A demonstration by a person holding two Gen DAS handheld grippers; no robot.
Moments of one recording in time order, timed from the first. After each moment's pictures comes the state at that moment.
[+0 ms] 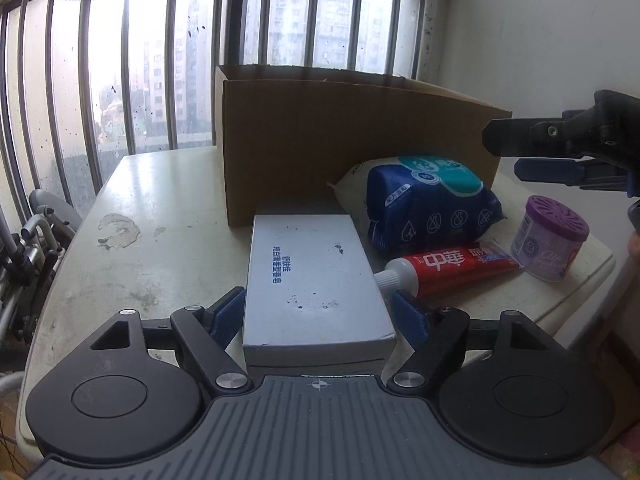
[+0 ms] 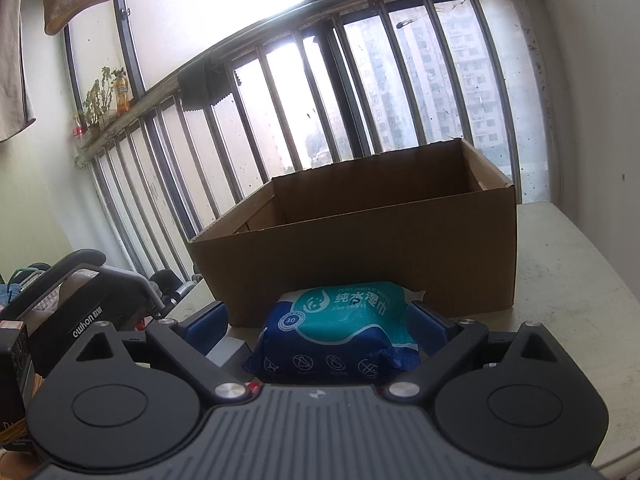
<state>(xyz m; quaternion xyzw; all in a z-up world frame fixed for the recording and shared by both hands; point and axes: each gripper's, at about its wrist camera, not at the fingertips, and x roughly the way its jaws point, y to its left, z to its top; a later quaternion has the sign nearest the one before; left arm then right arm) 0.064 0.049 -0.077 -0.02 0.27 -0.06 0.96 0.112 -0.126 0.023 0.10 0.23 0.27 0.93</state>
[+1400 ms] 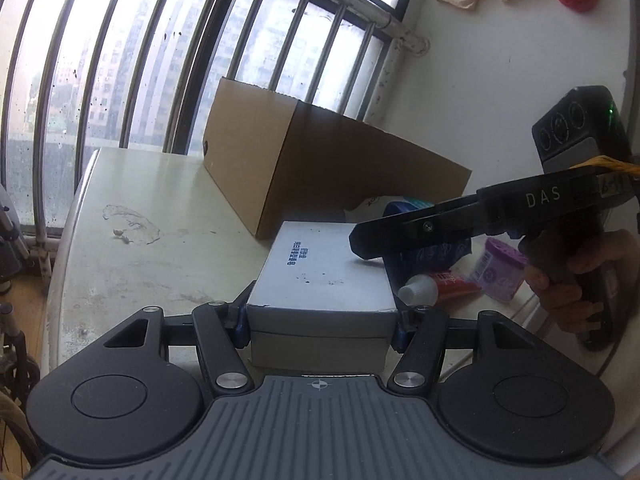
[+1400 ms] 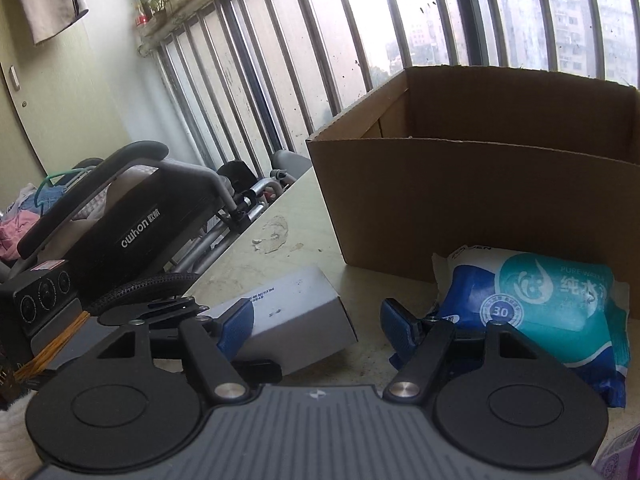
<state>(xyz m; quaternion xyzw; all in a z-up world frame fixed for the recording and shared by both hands) 0.056 0.141 -0.092 -0.11 0.21 -0.20 0.95 0.146 -0.007 0.014 0.01 0.36 0.39 0.85</state>
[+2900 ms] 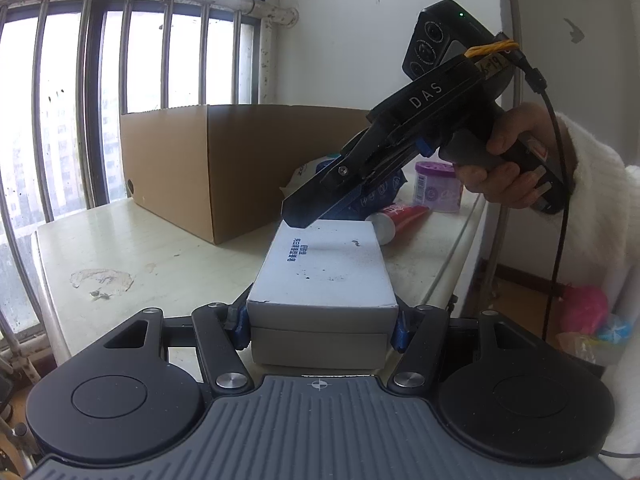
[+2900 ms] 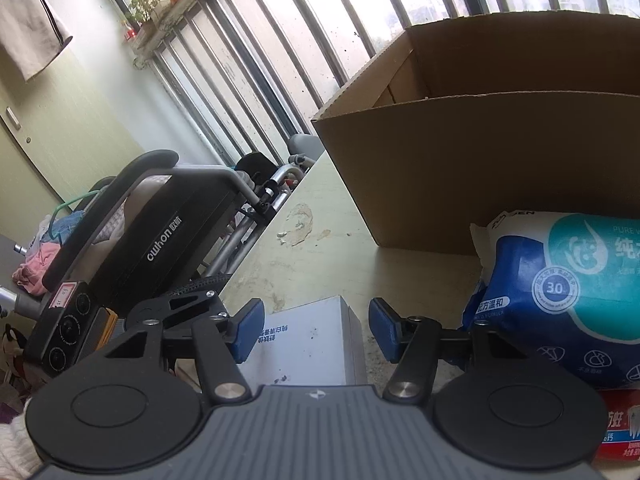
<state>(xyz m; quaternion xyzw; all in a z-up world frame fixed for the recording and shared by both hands) 0.051 0.161 -0.103 0.05 0.18 -0.34 0.92 0.160 0.003 0.010 0.08 0.41 0.40 0.81</state>
